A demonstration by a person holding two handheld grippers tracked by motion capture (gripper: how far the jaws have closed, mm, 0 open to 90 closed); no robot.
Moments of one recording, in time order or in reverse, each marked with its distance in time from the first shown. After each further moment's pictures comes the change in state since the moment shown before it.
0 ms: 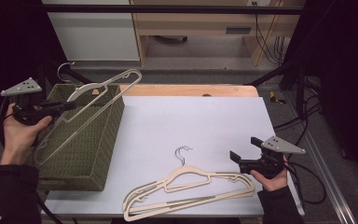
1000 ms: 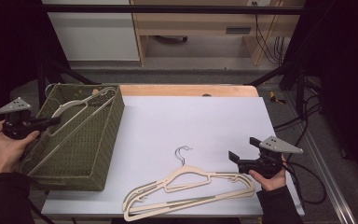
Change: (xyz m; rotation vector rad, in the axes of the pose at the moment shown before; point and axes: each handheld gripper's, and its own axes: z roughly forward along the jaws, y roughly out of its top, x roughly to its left) left arm 0.048 -0.077 0.004 0.098 0.089 -0.066; right arm 0.001 -0.002 0.004 0.012 0.001 -0.003
